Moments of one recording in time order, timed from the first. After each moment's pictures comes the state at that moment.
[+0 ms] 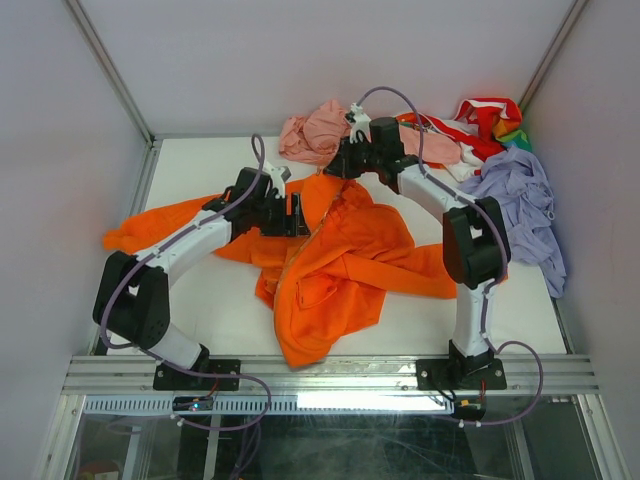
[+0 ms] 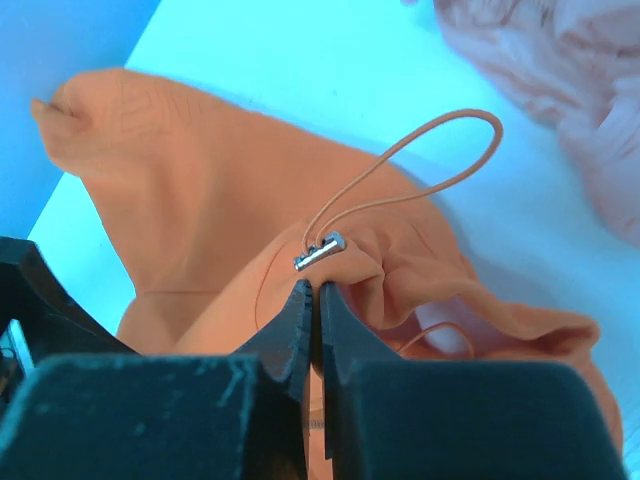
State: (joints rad) left arm -0.46 1.53 1.07 -0.34 0.31 -0.40; right arm 0.41 2.03 1.60 -0.07 -0.55 0.28
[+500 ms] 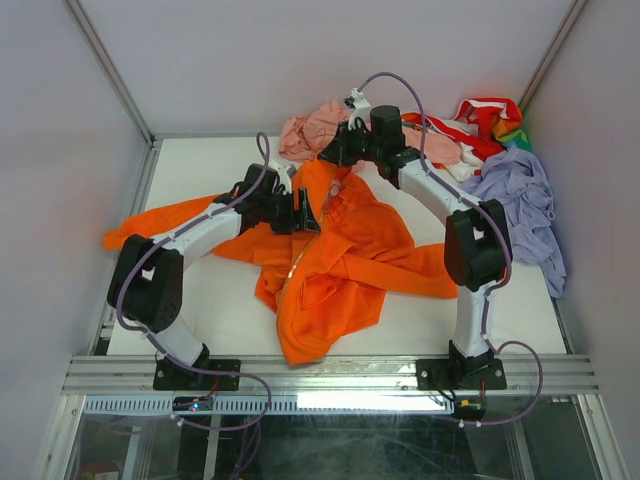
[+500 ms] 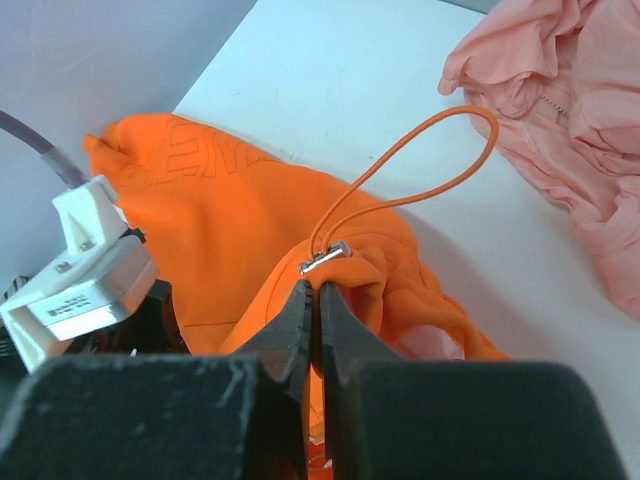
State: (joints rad) left arm -0.46 1.67 1.13 -0.28 0.41 -0.49; right arm 0.42 2.00 1.67 -0.02 -0.57 0.31
